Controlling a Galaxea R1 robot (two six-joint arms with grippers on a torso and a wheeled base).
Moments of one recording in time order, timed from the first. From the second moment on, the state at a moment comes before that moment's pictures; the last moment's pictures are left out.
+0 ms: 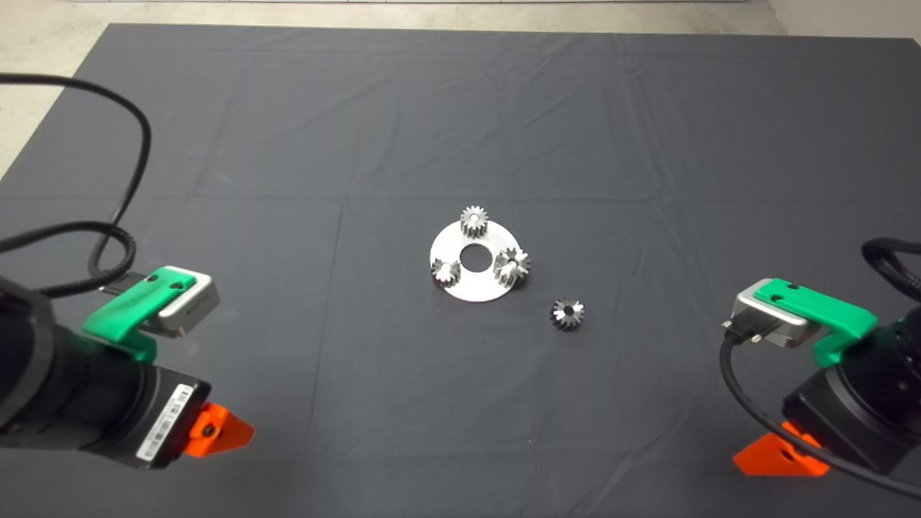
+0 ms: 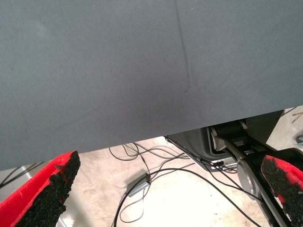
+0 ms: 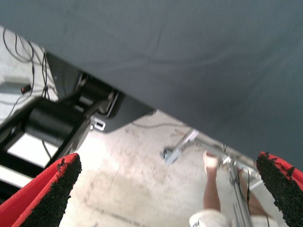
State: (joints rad) left arm -0.70 2.03 -0.33 0.03 1.53 -1.48; right arm 0.69 2.24 -0.37 0.17 -1.45 1.44
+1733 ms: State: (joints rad) left arm -0.70 2.02 -0.32 0.03 1.53 -1.48; right arm 0.31 2.64 -0.94 -0.54 -1.44 0.89
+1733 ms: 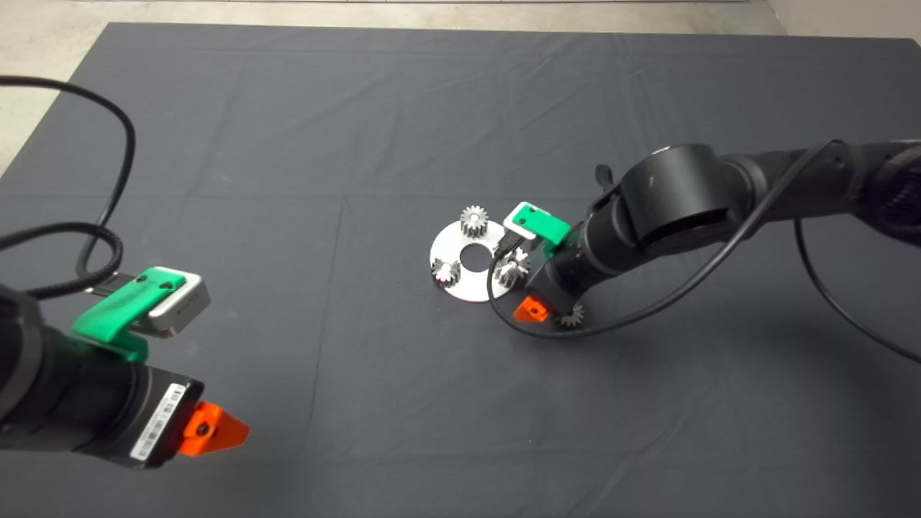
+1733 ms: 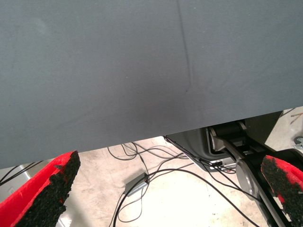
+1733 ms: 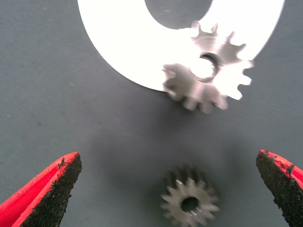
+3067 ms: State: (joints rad) left arm -0.70 2.02 -0.32 0.03 1.53 -1.48; right arm 0.25 2.73 -1.10 -0.66 -1.42 0.89
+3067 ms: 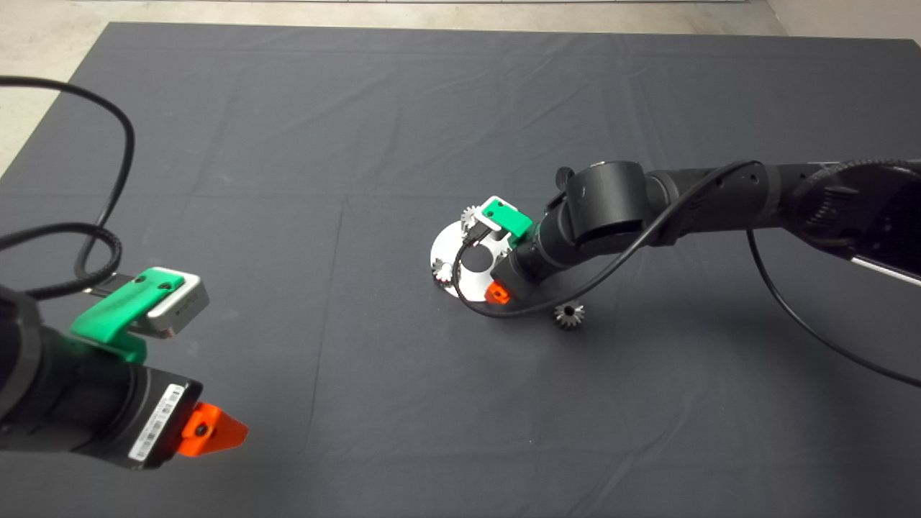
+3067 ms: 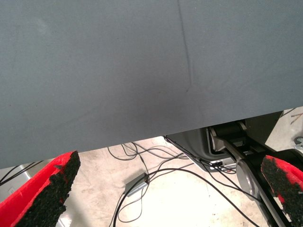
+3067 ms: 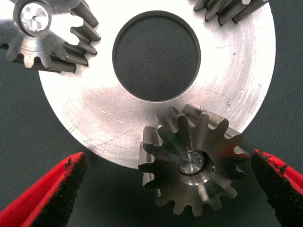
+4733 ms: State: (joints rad) left arm -0.70 2.02 -0.31 0.03 1.53 -1.48; right arm 0.25 2.73 -1.13 -0.67 -1.41 0.96
